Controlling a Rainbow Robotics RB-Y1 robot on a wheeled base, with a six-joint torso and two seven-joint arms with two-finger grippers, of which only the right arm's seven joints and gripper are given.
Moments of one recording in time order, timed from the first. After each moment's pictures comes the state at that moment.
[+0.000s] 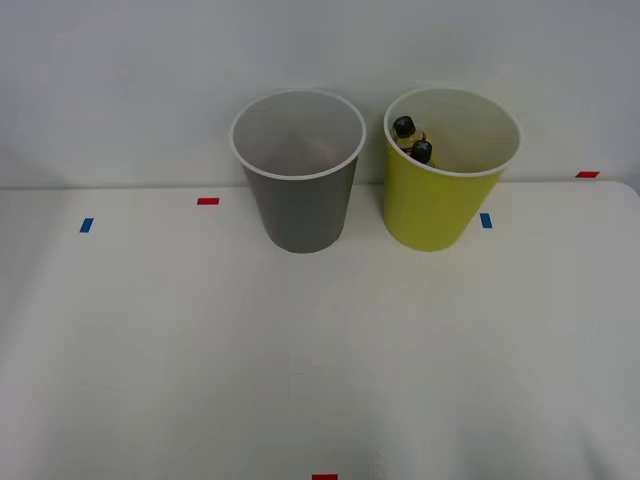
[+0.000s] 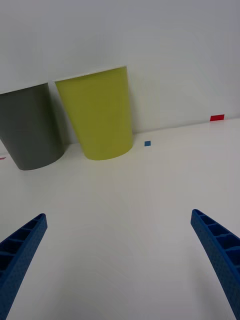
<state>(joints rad) 1.10 -0.27 0.00 -1.79 0.18 -1.00 0.98</state>
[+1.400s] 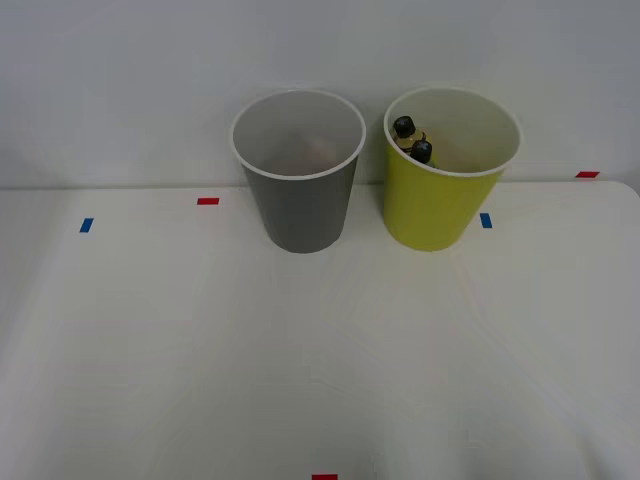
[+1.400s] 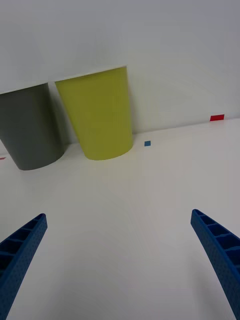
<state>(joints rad) 1.10 -0.27 0.00 -1.79 0.18 -1.00 0.98</state>
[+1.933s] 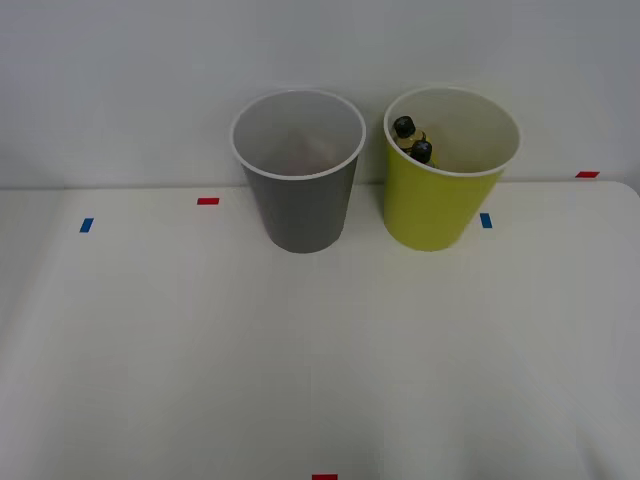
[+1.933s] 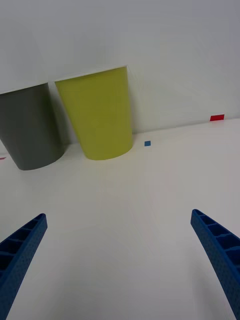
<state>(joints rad) 1.10 -0.27 0.00 -1.79 0.18 -1.00 0.98</state>
